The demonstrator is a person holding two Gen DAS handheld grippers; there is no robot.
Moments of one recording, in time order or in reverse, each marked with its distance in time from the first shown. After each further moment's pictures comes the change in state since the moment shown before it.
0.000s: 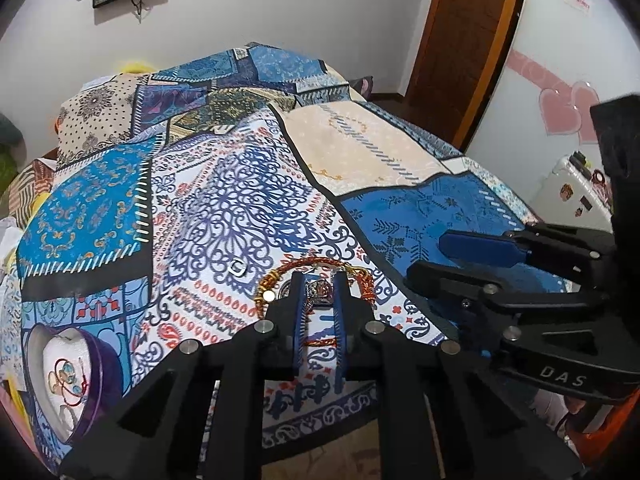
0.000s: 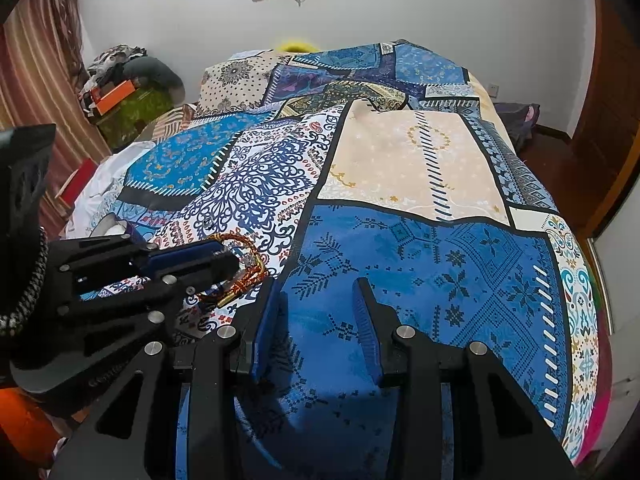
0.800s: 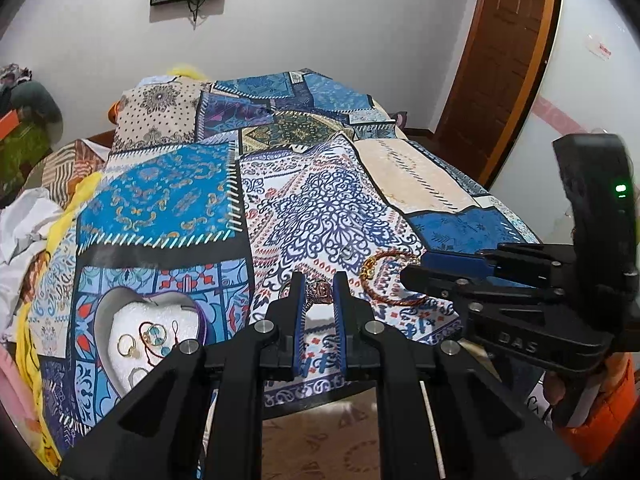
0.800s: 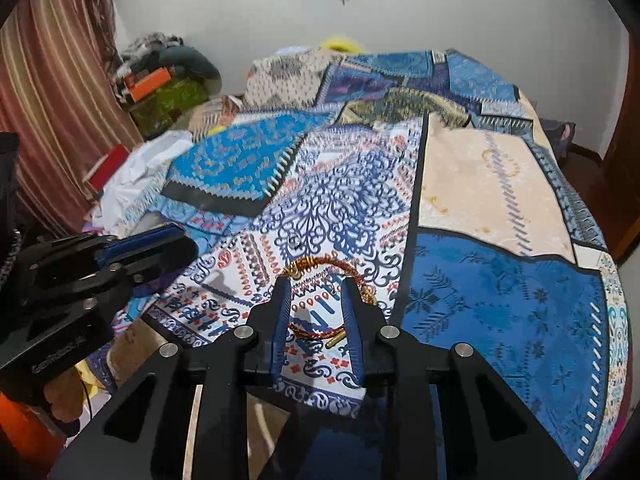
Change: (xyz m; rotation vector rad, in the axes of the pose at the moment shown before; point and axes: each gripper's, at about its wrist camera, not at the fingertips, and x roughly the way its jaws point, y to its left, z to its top) left arm -0.062 0.060 -0.024 -0.115 -0.099 0.064; right arm 0.022 0.054 0.016 -0.074 0.018 0.083
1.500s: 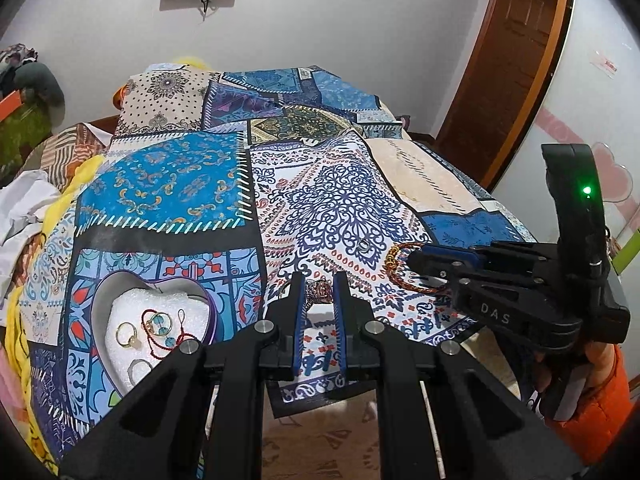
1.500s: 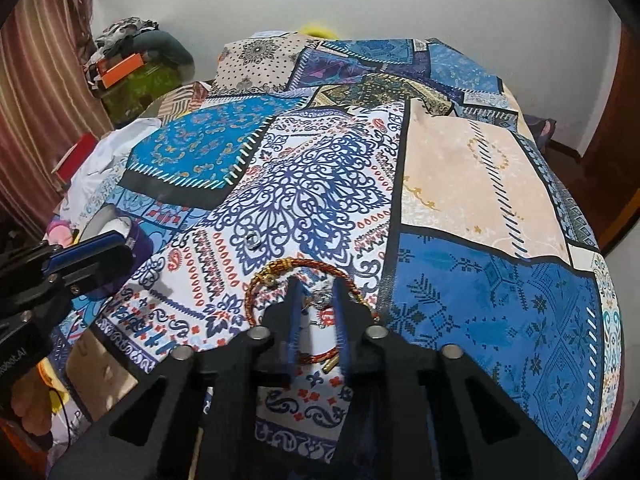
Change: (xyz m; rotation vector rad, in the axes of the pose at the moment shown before) left arm 0.003 0.017 -0.008 -0.048 0.000 -0.015; right arm 0.020 -0.009 0.002 -0.001 0.030 -0.101
